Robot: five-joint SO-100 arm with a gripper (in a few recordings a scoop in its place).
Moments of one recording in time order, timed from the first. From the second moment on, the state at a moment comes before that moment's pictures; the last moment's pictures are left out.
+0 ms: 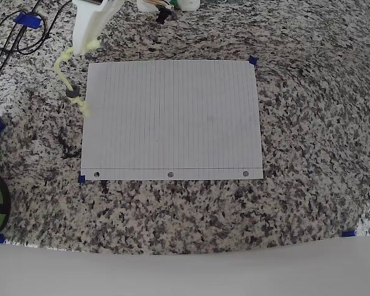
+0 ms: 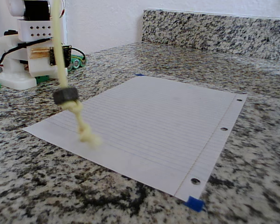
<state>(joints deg) 26.6 158.4 141.5 46.1 -85.2</state>
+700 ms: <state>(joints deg) 24.3 185.4 161.3 52.5 -67.9</state>
